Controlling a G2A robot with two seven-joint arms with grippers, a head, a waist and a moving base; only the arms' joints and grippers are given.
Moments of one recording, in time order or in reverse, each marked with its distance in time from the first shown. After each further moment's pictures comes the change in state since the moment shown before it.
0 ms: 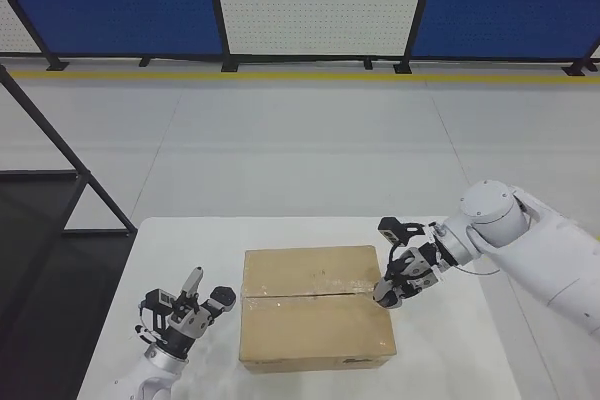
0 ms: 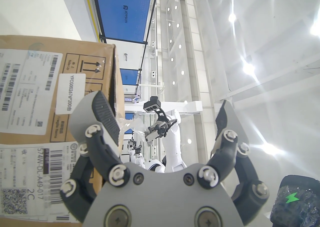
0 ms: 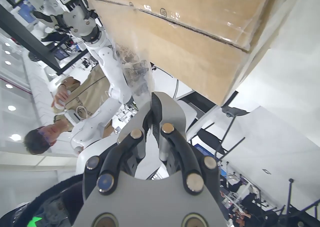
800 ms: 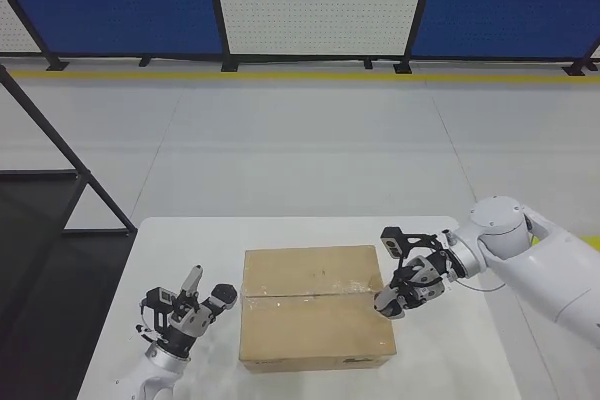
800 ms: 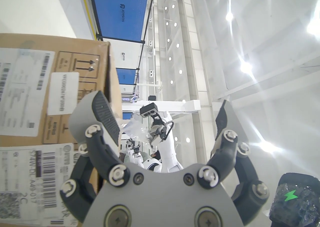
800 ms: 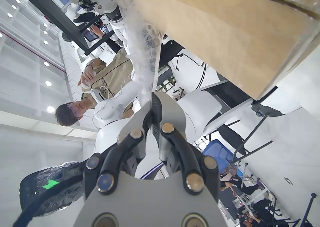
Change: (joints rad) left arm 0.001 -0.004 0.006 -0.025 -0.051 -0.041 -0.006; right arm -0.053 0.063 0.000 -0.057 0.160 -0.035 0.035
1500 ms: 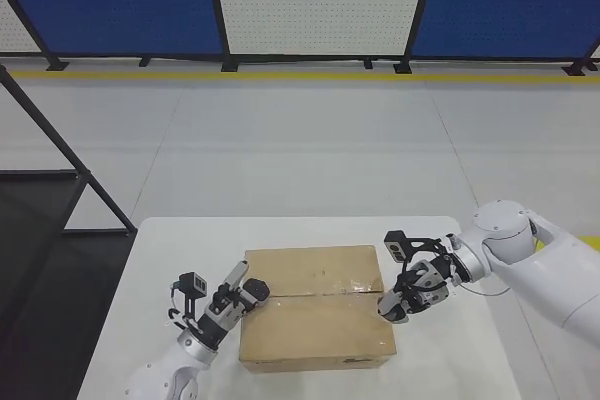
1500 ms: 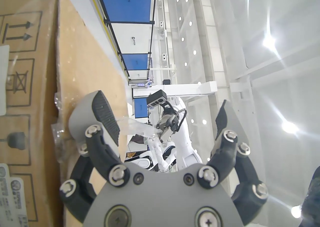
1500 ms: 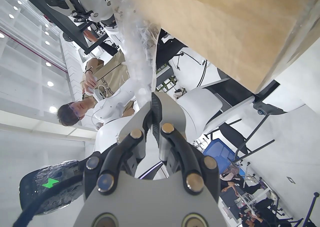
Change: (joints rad) left arm -0.082 -0.009 0.134 -0.030 0.232 0.081 0.063; right arm -0.009 0.025 0.001 -0.032 0.003 0.008 -0.010
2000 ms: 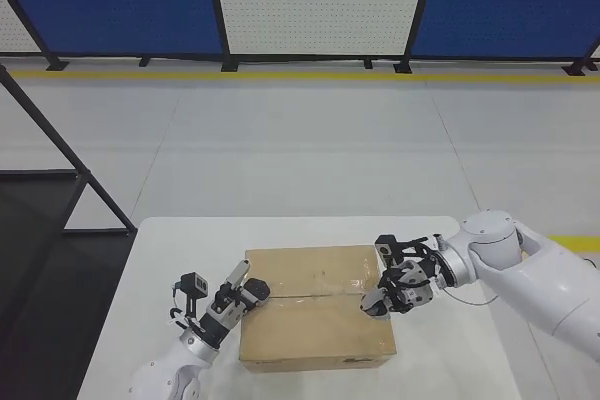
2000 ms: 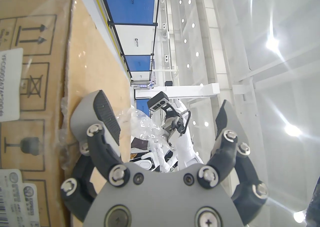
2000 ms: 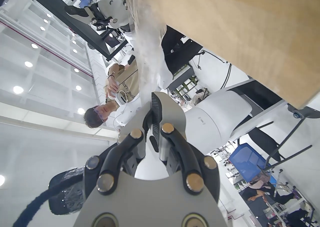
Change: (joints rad) left arm -0.008 -0.002 0.005 0.025 0.001 -0.002 0.007; right arm -0.038 -0.013 -0.001 -0.033 0.168 0.136 -0.135
